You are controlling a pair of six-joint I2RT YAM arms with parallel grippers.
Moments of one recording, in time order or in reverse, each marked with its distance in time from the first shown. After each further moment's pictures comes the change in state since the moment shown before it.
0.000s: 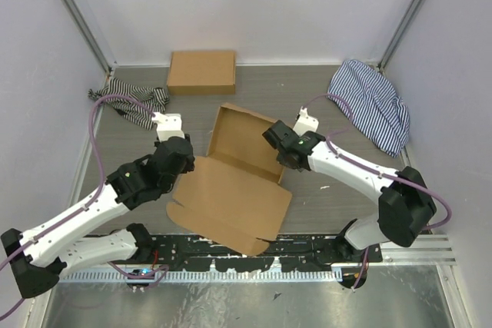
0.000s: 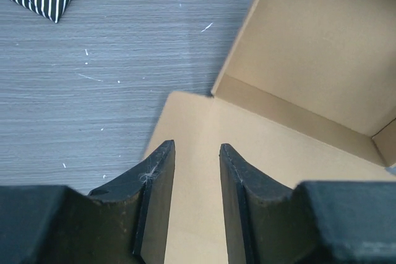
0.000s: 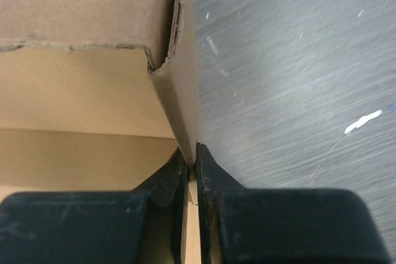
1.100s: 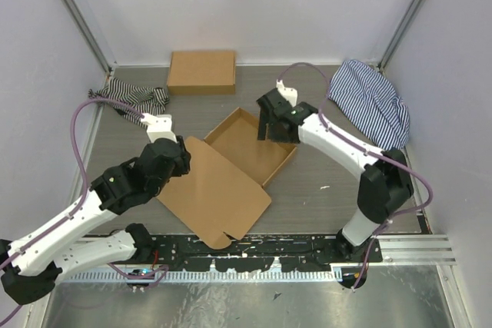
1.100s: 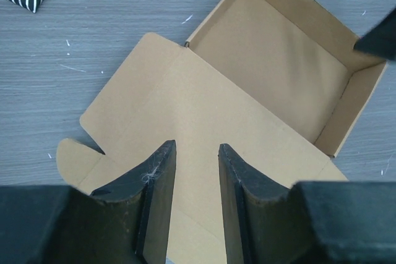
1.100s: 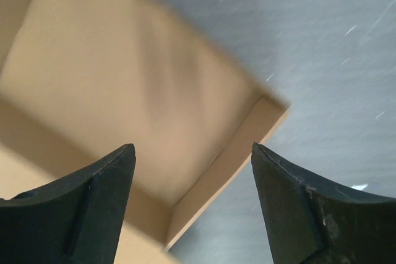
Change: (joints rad) left arm -0.001 -0.073 0.059 -0.102 0.072 -0.040; right arm -0.035 0.154 0.314 -0.050 -0.196 -0.296
